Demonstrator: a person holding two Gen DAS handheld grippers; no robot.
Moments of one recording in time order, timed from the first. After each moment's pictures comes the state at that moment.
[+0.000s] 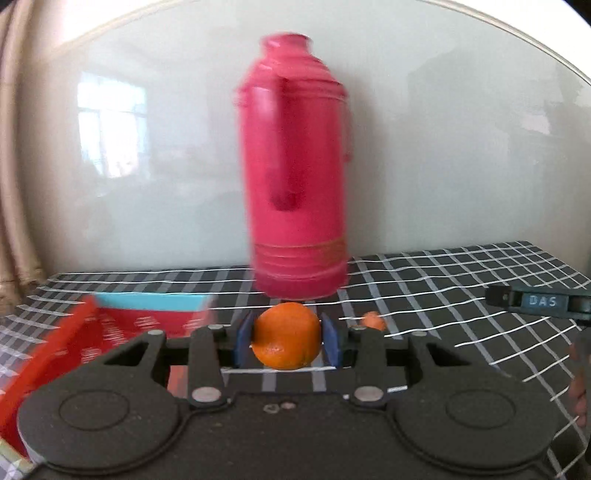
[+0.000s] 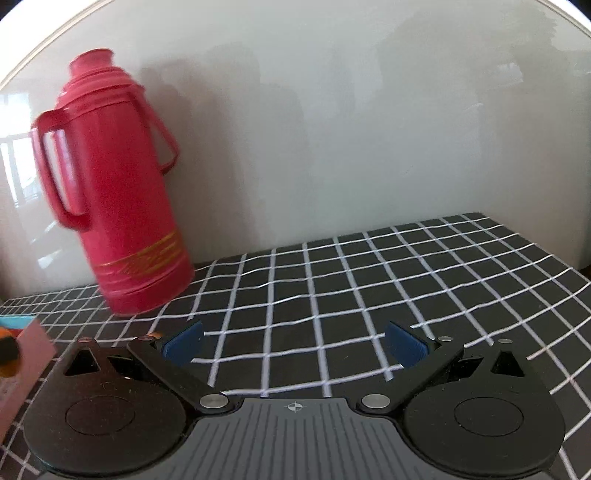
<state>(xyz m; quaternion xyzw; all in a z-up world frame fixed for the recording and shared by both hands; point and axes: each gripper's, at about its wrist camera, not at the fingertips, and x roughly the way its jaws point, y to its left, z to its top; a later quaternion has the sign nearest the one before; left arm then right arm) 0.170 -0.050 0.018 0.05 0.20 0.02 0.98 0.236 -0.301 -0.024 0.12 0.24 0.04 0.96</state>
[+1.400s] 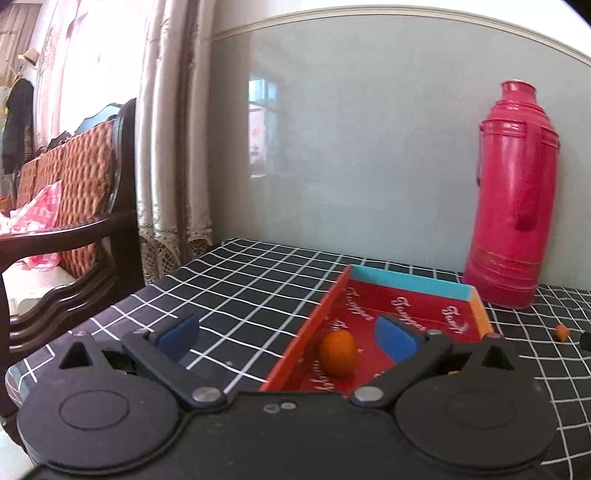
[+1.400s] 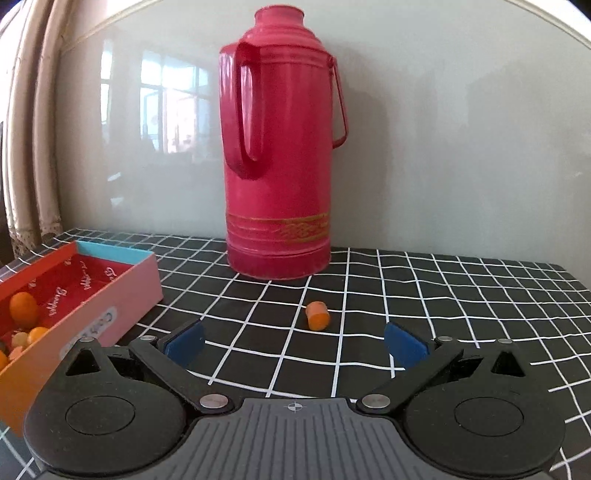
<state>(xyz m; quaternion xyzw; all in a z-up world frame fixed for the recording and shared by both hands) 0.104 0.137 0.014 -0.03 0.17 0.22 0.96 0.223 -0.163 -0.020 0.01 0.22 0.13 0.97</state>
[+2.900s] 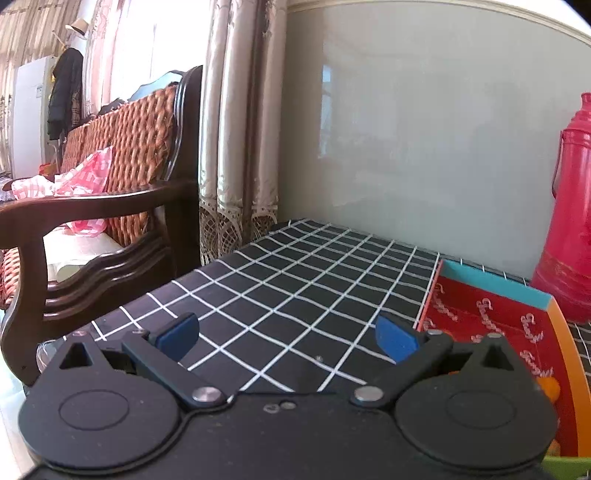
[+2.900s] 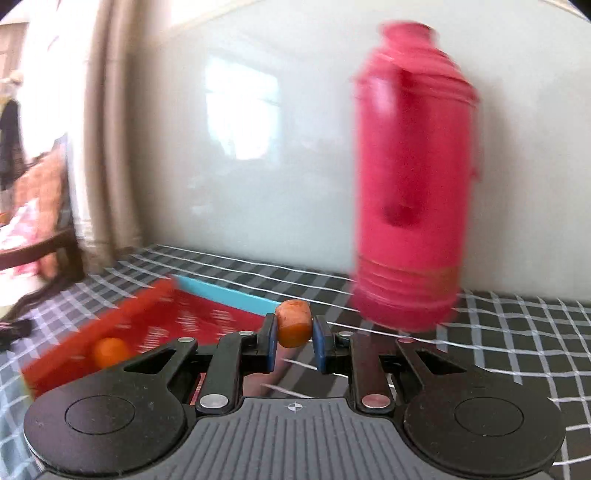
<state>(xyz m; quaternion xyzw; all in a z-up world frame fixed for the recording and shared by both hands) 0.103 0.197 0.008 -0.07 0.20 0.29 0.93 0.214 -0.056 0.027 0.00 0.20 0.28 0.94</state>
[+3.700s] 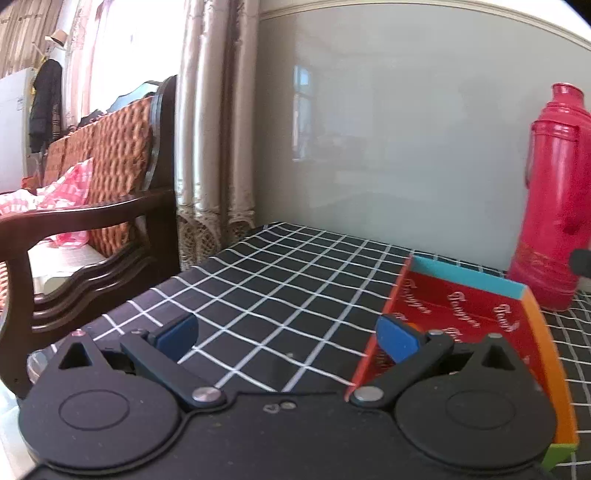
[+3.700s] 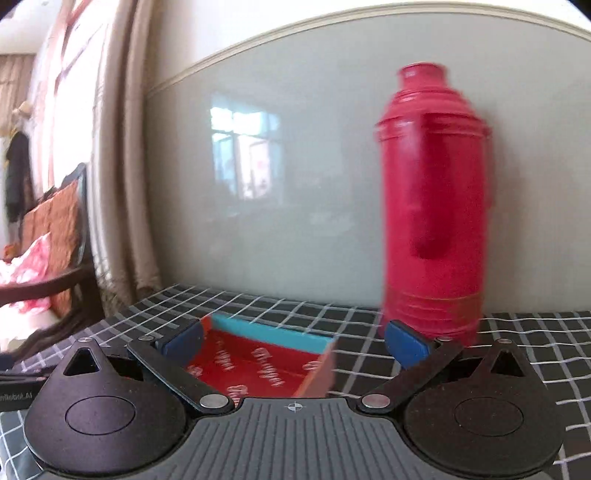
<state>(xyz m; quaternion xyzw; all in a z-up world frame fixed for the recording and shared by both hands) 0.101 0.174 0.013 -0.05 0.20 0.26 0.95 0.202 -0.069 0.032 0.05 0.14 0.25 0.96</state>
